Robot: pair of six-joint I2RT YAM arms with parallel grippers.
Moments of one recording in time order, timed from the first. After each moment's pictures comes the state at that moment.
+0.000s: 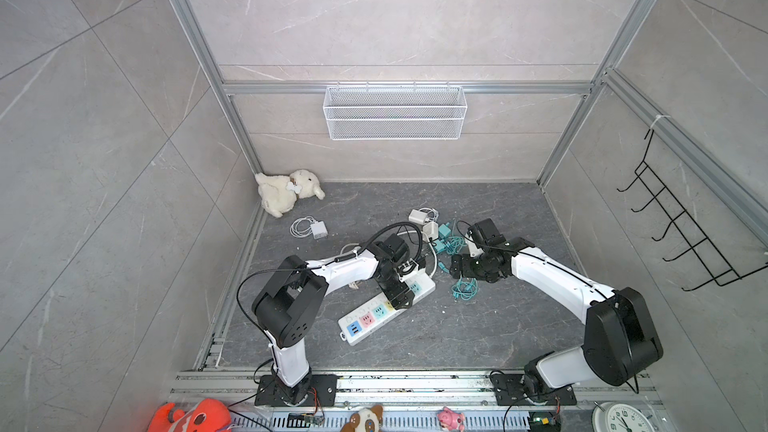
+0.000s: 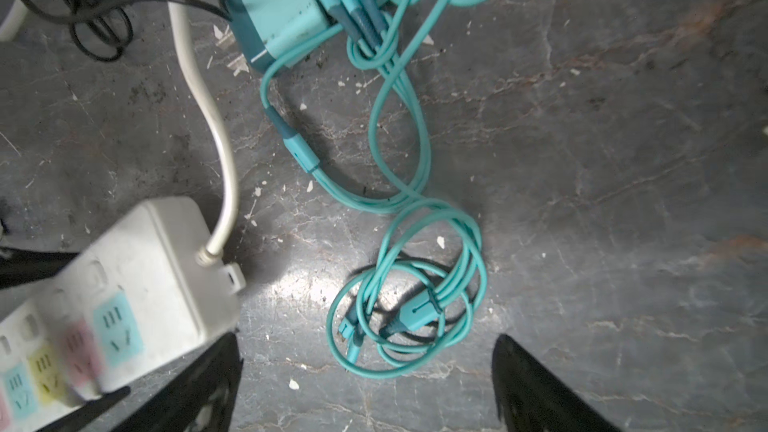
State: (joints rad) left arm -0.79 1.79 1.12 -0.66 0.29 0.31; right arm 0.40 1.49 1.01 -0.70 -0.07 0.38
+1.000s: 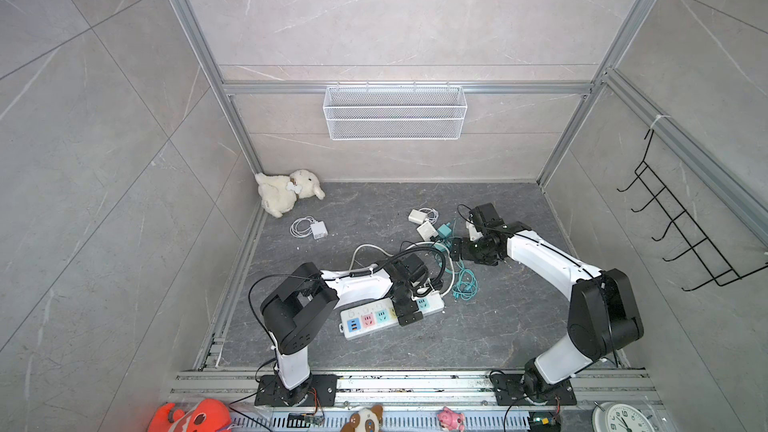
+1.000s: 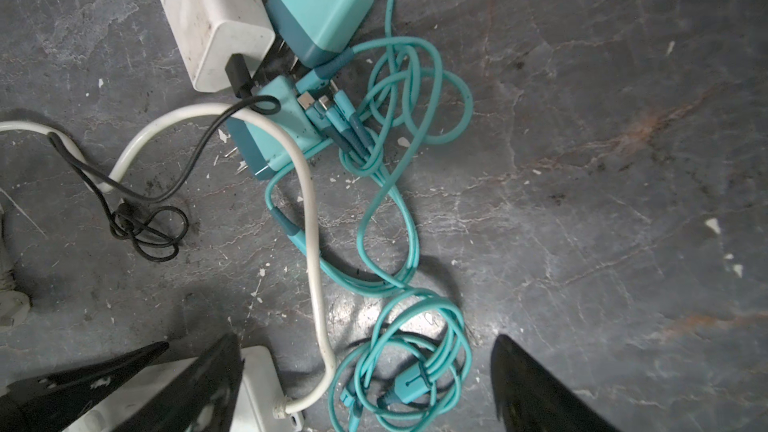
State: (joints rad) left arm -0.94 1.80 1.08 -0.53 0.08 0.42; right arm 0.33 1.62 1.16 -0.70 -0.09 0.37
